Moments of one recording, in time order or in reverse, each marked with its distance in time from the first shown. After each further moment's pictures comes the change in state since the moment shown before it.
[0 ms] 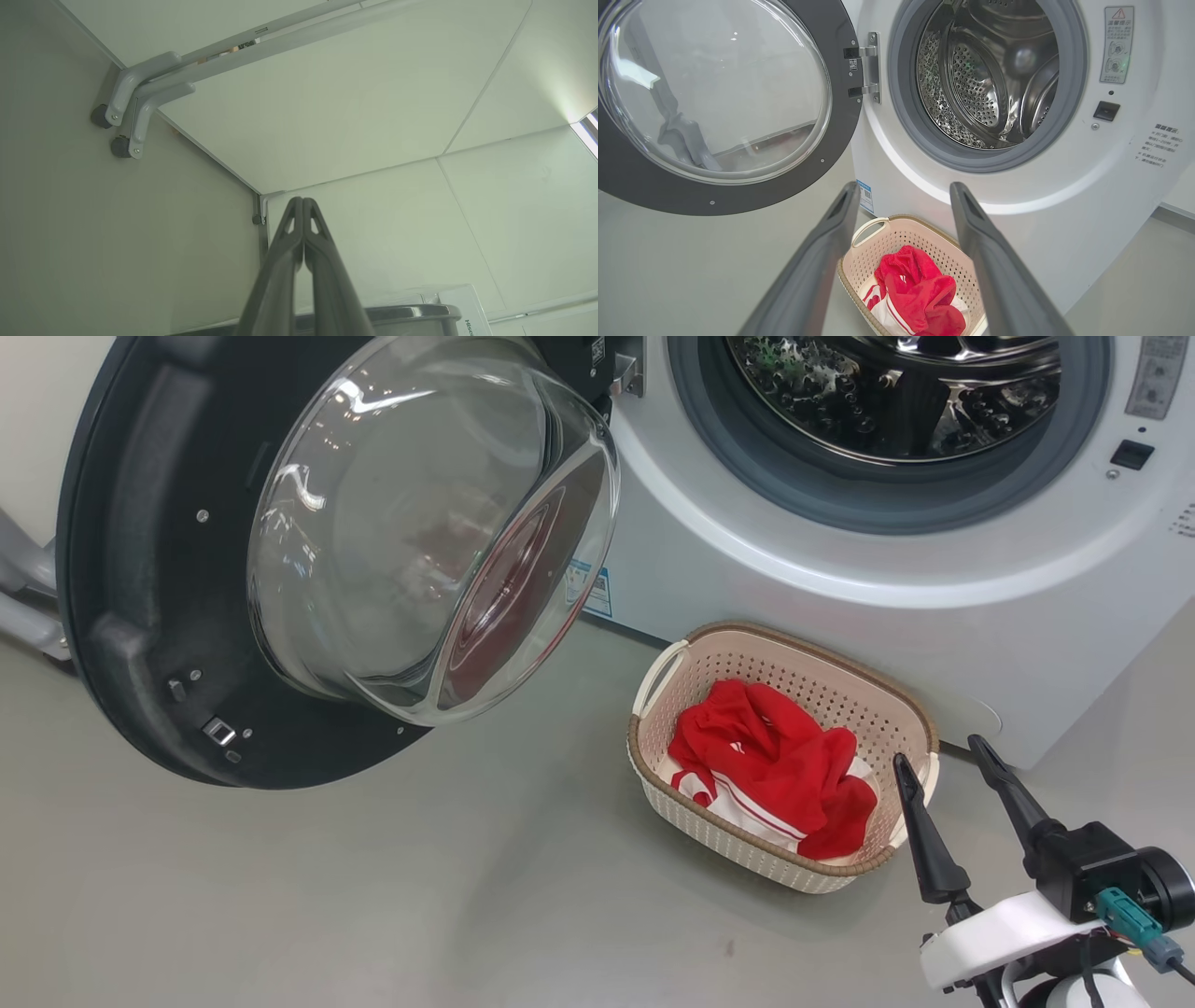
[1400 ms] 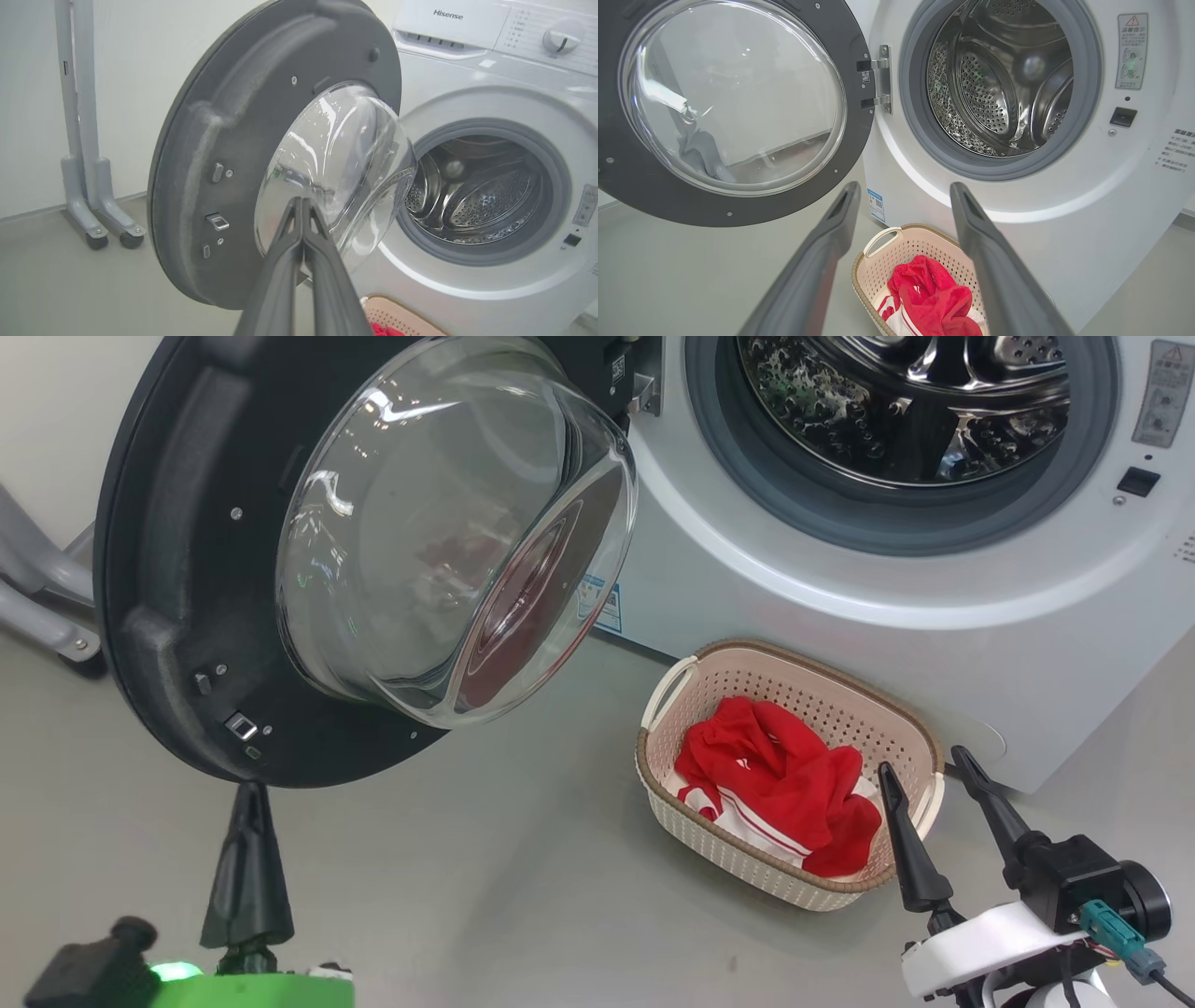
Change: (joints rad) left arm 0.245 -0.214 -0.474 -0.252 1.309 0.028 -0.139; right arm 0.002 0.038 0.007 0.040 0.009 0.000 -0.045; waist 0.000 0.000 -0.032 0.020
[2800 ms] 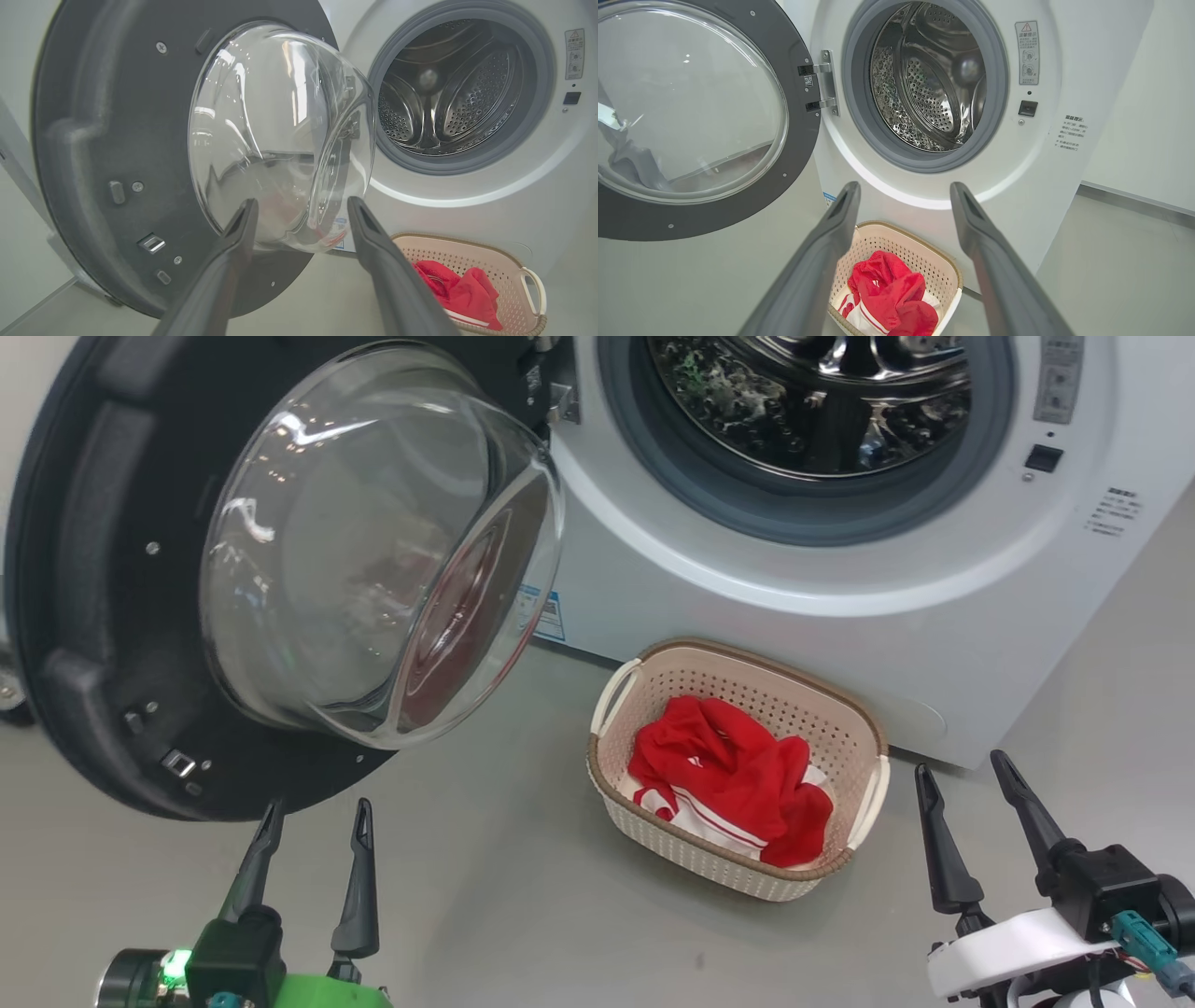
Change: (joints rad) left arm -0.034 0.024 -0.054 0.092 0.268 0.044 0.035; right arm 0.021 -0.009 -0.049 0.000 0.006 -0.011 -0.025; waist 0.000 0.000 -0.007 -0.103
